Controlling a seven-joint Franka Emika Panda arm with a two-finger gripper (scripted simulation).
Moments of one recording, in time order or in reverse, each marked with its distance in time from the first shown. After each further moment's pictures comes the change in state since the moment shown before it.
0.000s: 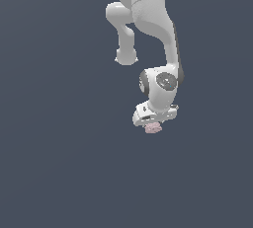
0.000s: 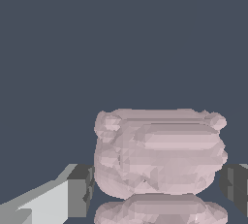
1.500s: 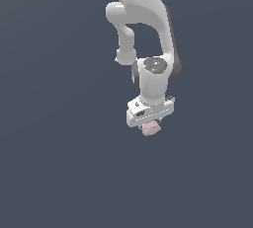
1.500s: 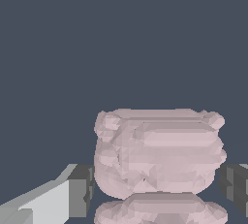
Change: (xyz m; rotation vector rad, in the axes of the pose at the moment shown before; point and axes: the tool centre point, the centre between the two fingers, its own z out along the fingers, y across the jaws) arm 0.027 0.035 -0.063 0.030 0.141 -0.130
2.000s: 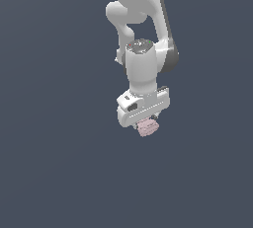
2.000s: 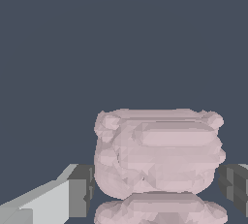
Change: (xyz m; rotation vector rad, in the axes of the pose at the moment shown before) arm 0.026 0.033 -0.060 0.029 0.133 -0.122
